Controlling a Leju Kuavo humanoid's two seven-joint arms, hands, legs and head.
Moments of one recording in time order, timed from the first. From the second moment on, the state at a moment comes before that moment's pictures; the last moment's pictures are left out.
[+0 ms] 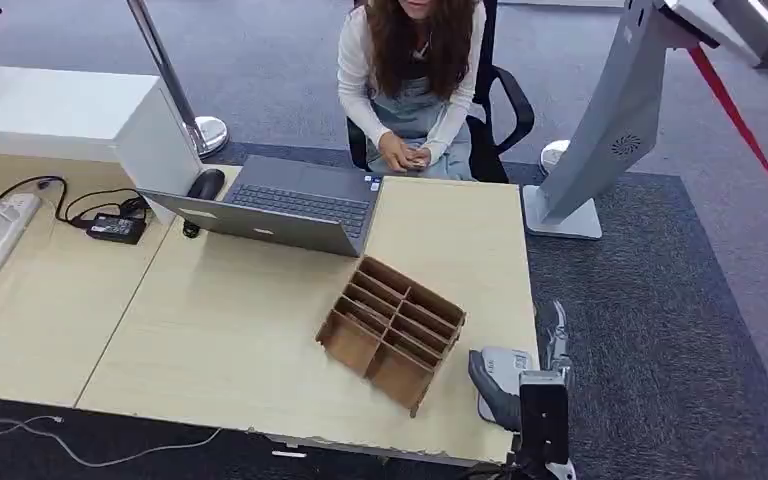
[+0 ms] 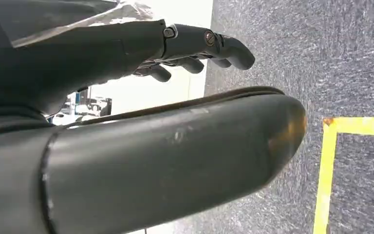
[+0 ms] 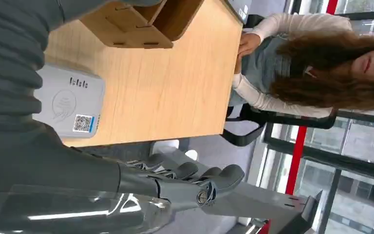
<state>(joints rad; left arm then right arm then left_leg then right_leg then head) -0.15 0.07 -1.20 -0.20 0.83 0.38 0.69 0.08 0.05 0.45 -1.49 0.34 -0.69 -0.20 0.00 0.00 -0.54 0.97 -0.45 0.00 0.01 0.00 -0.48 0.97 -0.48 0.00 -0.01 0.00</state>
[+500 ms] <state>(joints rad) -0.15 0.07 -1.22 -0.20 0.86 0.39 0.69 0.08 0.04 0.44 -1.49 0.26 -0.69 -0.21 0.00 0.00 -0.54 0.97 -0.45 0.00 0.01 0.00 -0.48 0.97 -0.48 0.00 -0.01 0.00</state>
